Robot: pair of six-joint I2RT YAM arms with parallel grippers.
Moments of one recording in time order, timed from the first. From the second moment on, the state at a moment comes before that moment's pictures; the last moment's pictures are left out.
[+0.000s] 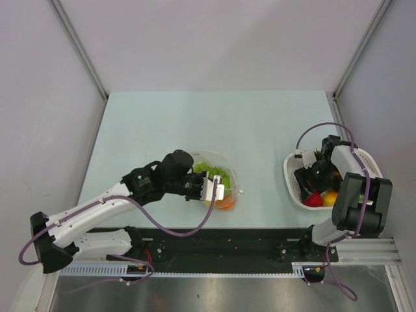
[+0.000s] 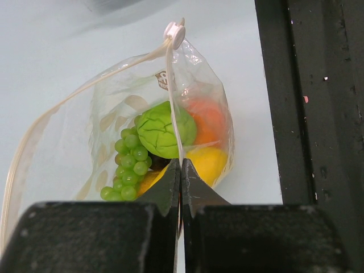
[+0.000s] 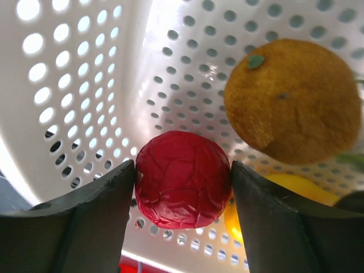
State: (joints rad) left arm -0.99 1.06 1.01 -0.62 0.34 0.72; right arm -0.22 1.51 0.95 -1.06 -0.21 -0.69
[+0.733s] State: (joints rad) left arm -0.99 1.06 1.01 -0.61 0.34 0.72; right arm -0.24 1.56 1.17 -1.21 -0.27 -0.69
